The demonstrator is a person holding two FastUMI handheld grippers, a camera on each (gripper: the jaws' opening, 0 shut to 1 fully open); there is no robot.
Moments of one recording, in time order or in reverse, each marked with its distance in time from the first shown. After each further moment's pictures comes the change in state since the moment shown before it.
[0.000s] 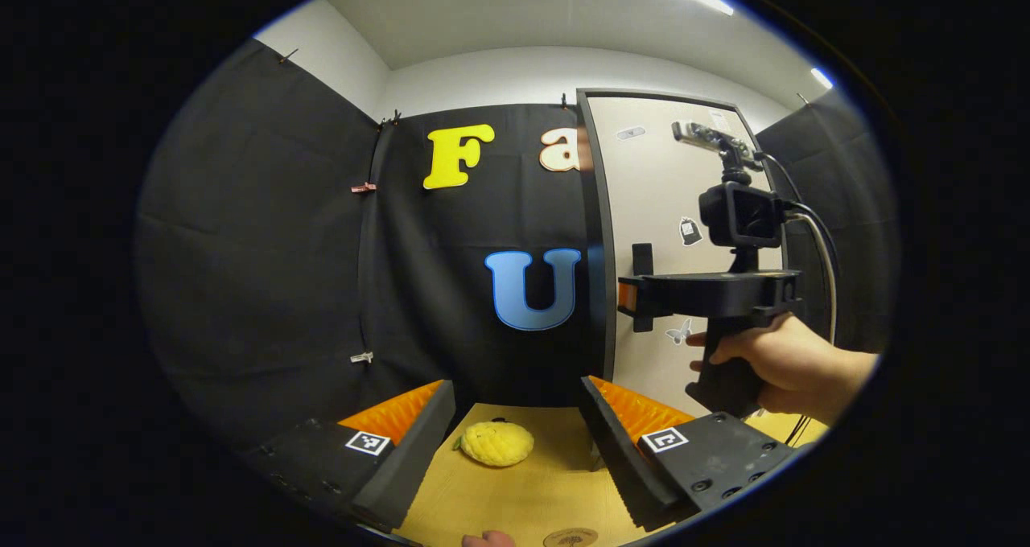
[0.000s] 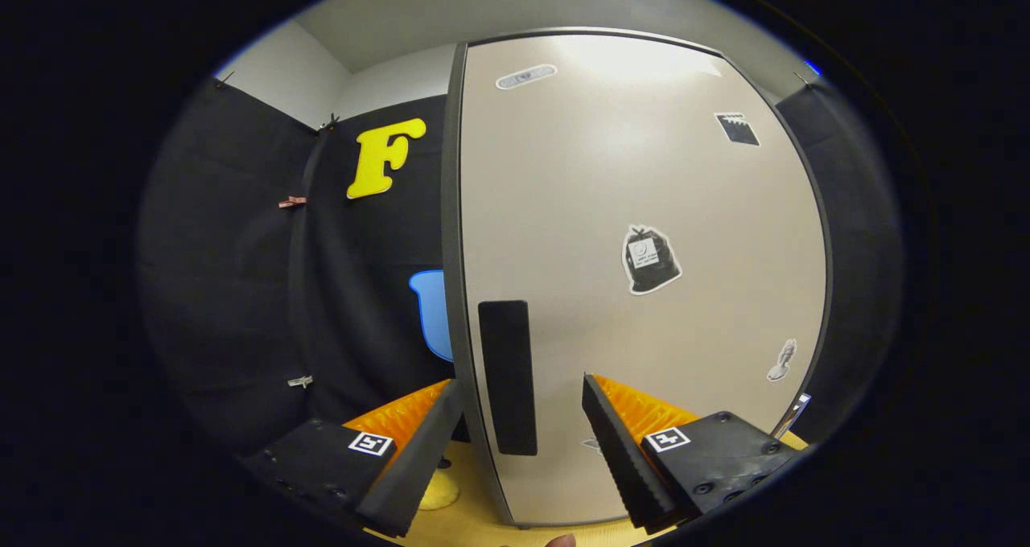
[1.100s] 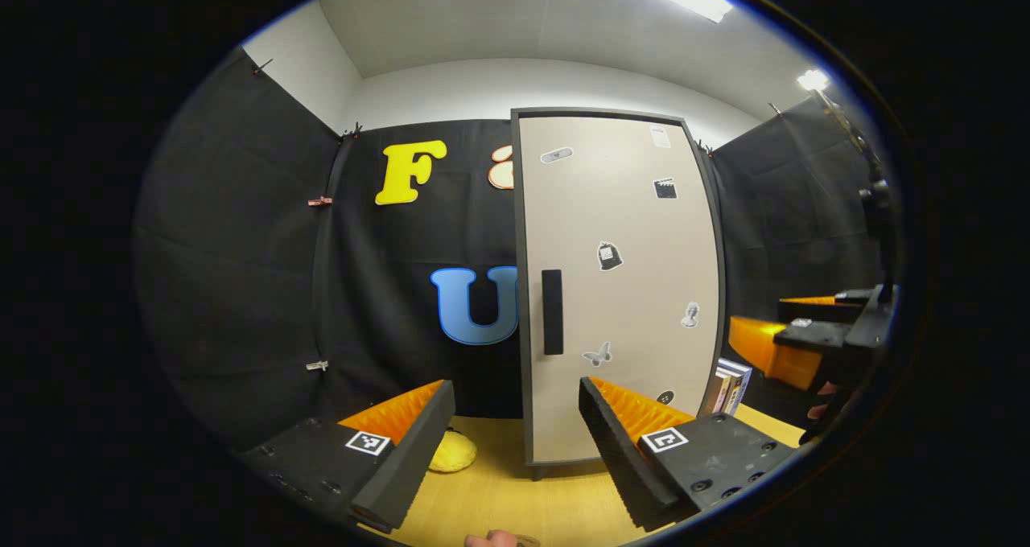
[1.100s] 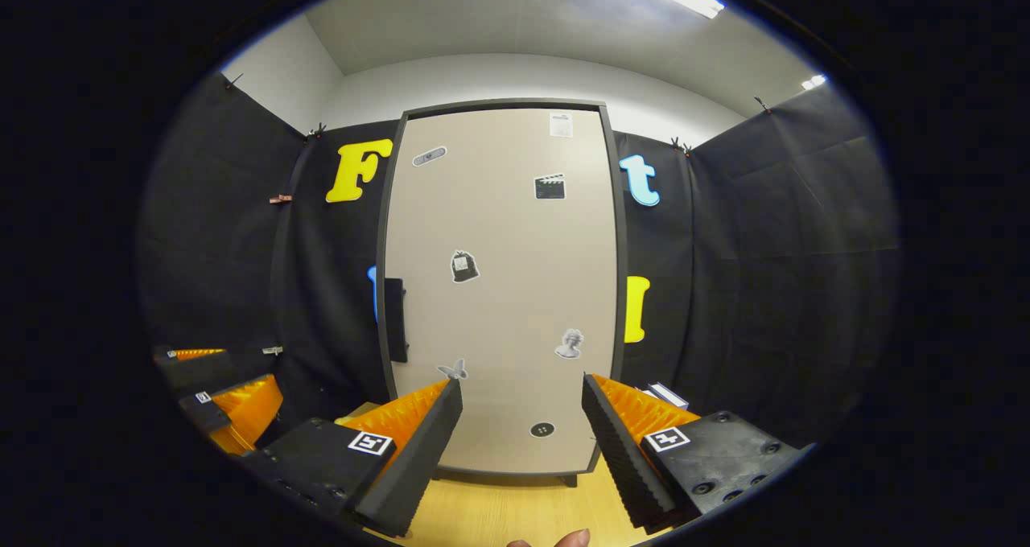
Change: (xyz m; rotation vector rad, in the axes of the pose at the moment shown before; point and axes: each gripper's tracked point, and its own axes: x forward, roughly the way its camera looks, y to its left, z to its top) left arm -0.024 -0.088 0.026 0.004 -0.050 -0.122; right arm -0.208 -0.140 0.043 -0.090 -0.045 -0.097
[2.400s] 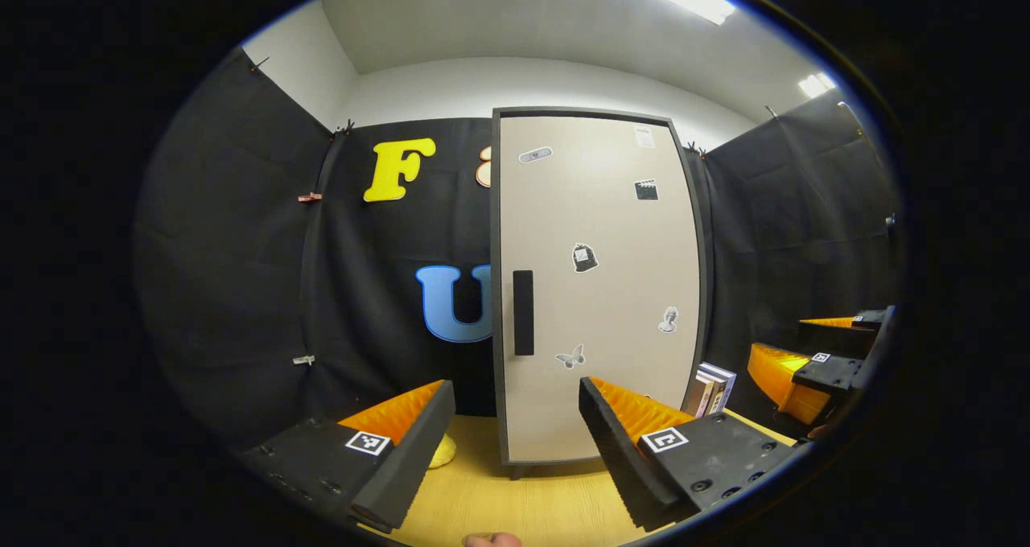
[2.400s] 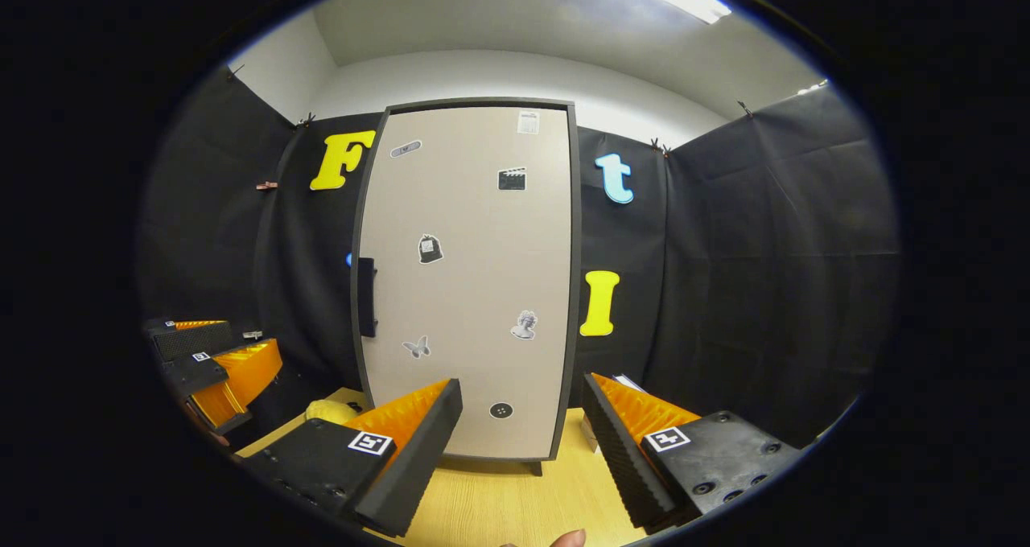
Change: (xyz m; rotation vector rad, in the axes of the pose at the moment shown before) left arm -0.001 -0.047 0.008 -0.027 -0.004 -0.031; right arm -0.051 -0.062 -0.019 -0.049 0.032 -0.088
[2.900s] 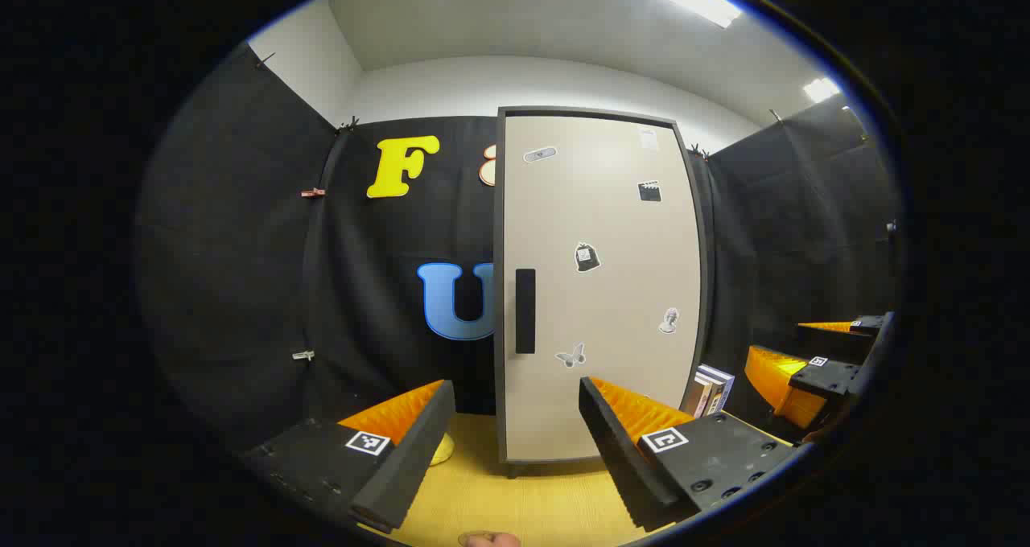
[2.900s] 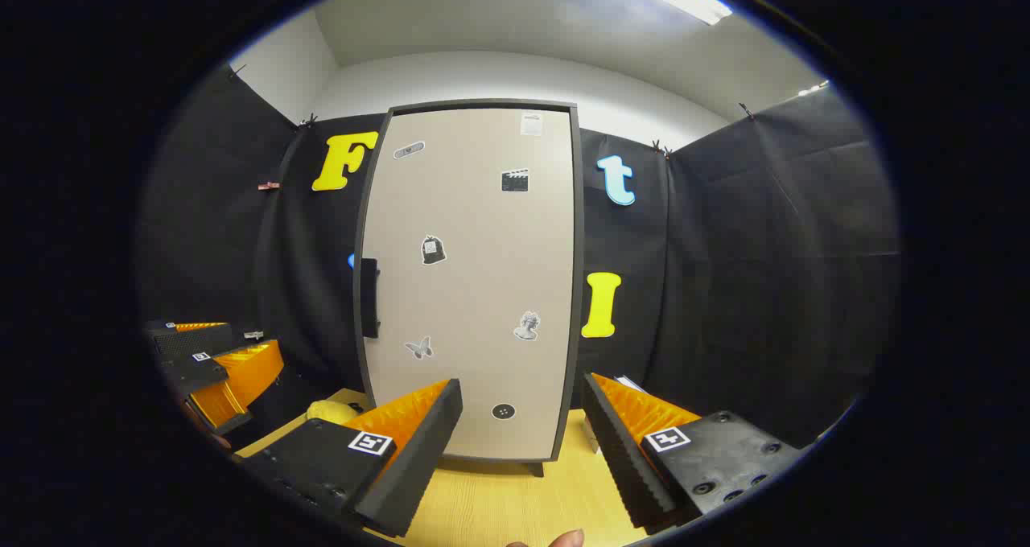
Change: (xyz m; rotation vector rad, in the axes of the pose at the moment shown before) left arm -0.002 -0.001 -0.002 -0.015 0.006 -0.003; right arm -0.001 0.001 -0.002 -0.013 -0.003 0.000
